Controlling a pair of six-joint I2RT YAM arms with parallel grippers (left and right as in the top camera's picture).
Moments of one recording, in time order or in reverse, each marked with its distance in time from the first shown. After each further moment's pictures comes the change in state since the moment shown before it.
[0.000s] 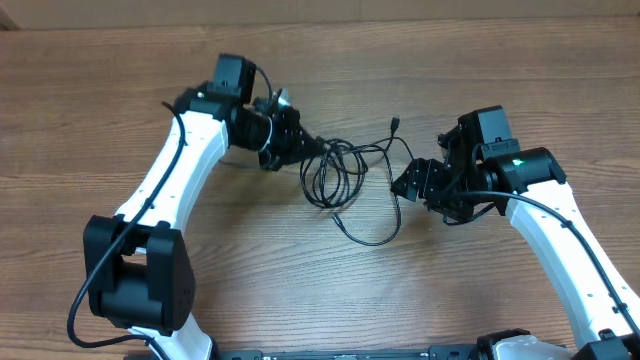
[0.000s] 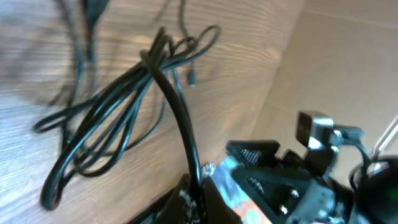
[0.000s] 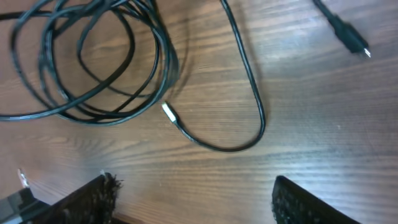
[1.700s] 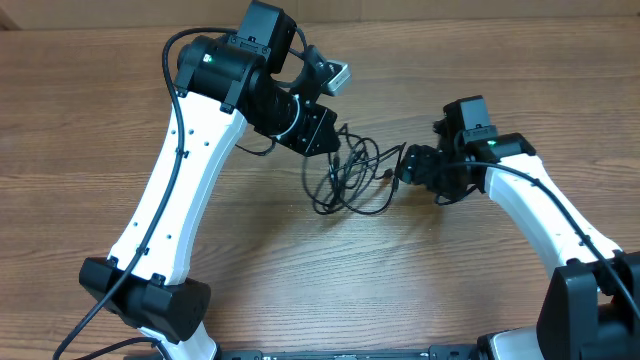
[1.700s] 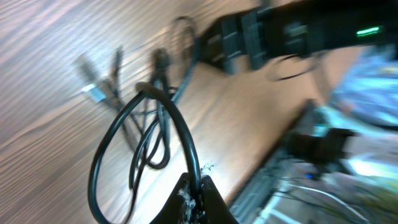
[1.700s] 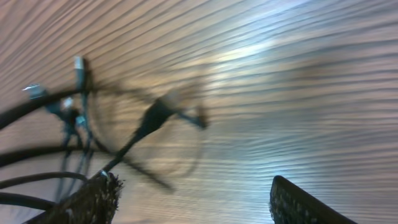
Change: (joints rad) left arm -0.184 0.000 0.575 -0.595 -0.359 0.711; right arm -0.027 0.208 0.000 0.198 0.180 -0.005
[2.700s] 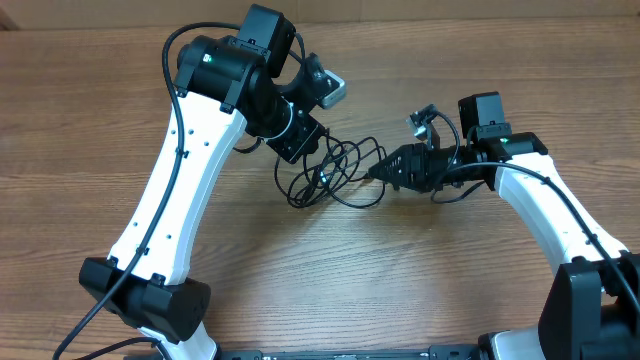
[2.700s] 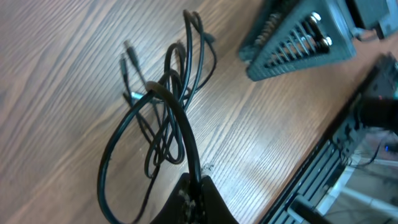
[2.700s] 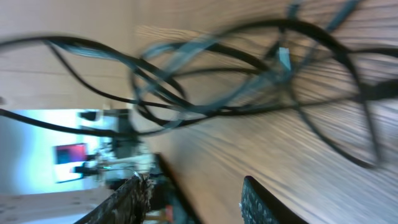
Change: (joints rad) left arm 0.000 0.000 0.000 -0.041 -0.147 0.254; right arm -0.043 0.000 0.000 0.066 -0.779 -0.305
